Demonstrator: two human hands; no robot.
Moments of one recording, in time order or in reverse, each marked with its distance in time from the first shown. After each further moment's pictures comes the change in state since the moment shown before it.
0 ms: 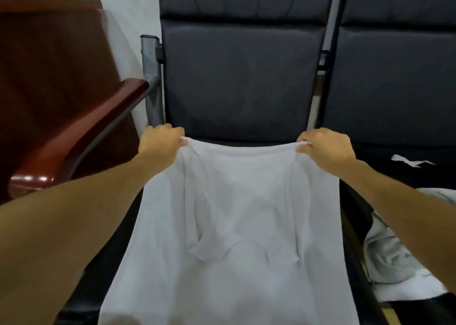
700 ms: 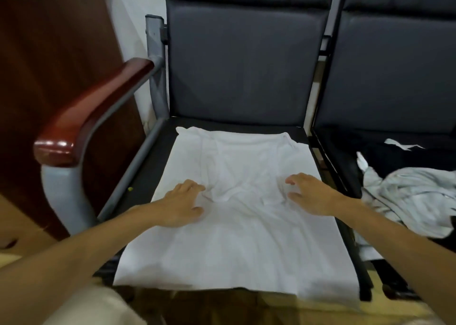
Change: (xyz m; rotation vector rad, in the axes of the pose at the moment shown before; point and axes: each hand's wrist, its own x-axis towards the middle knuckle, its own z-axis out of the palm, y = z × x) left_hand -0.147 0.034 0.038 -0.511 -0.645 0.226; right_hand -0.115 -0.017 0.053 0.134 -0.554 -0.045
